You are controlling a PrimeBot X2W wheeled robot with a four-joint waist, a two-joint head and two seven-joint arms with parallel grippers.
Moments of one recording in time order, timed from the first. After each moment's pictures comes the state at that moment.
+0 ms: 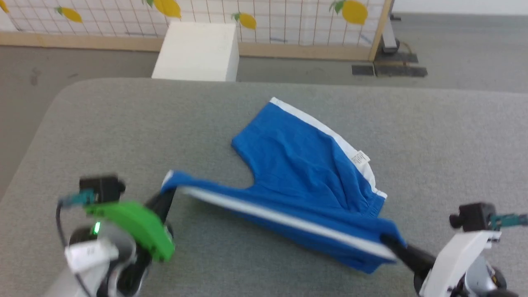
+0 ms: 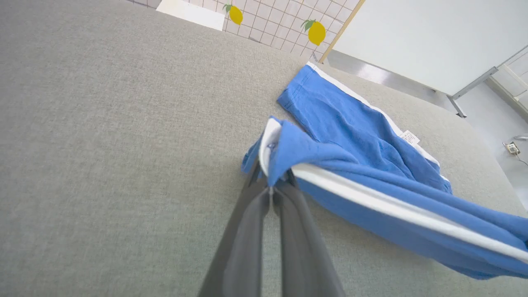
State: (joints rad) left arm -0.16 0.52 -0.43 -0.06 -0.94 0.20 0.19; right arm 0.12 -0.05 -0.09 -0.25 0.70 0.13 0.86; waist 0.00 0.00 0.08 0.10
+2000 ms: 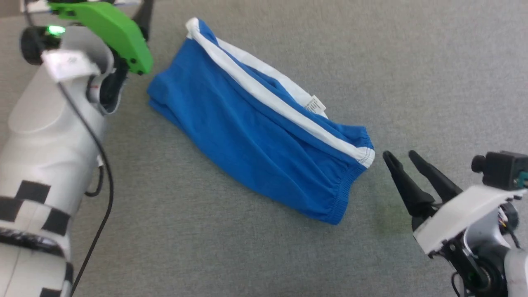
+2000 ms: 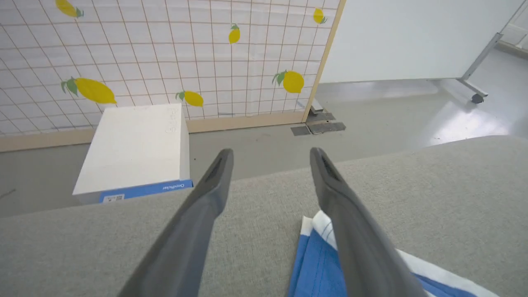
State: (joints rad) left arm -1.12 0.36 -0.57 0.83 -0.77 -0.09 -0.03; right arm -0.08 -0.05 -0.03 -0.25 0.54 0.13 0.49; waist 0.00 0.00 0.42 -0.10
